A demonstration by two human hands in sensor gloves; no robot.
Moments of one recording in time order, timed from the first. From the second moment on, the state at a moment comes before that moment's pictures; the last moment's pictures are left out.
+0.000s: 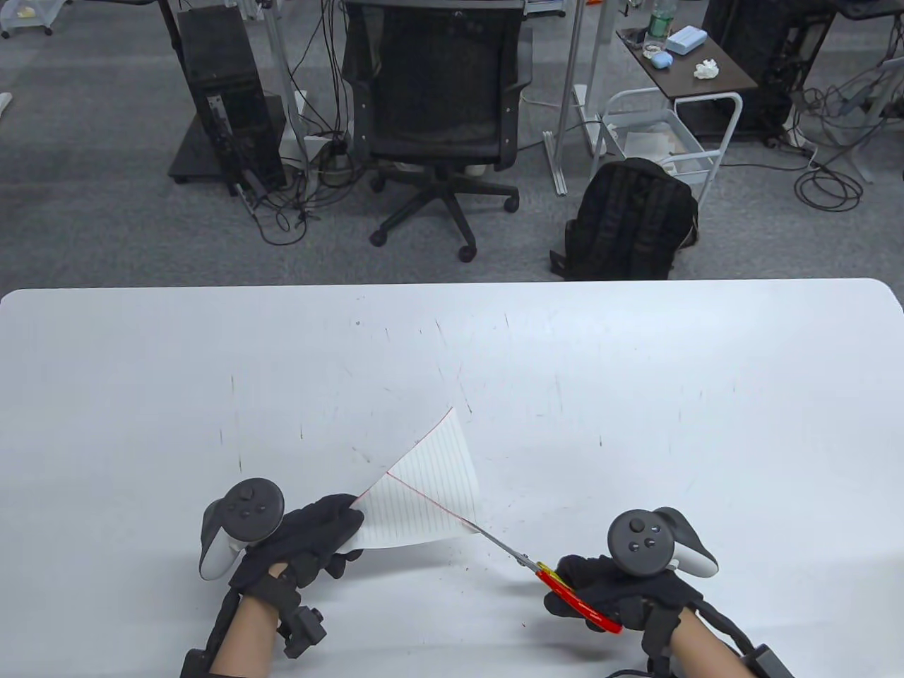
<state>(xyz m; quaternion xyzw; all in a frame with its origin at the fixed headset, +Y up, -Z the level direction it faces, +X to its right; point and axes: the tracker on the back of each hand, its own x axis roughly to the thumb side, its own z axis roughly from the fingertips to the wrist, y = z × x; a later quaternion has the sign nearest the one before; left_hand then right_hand) -0.247 -0.745 -0.309 -0.15 -0.18 0.45 0.86 0.181 -0.762 -0.276 0.33 0.29 0.84 0.31</state>
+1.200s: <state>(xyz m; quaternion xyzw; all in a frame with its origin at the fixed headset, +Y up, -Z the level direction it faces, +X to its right) -0.246 -0.747 -0.308 -0.16 -0.18 0.46 0.86 0.181 -0.761 -0.276 0.32 0.24 0.86 0.31</state>
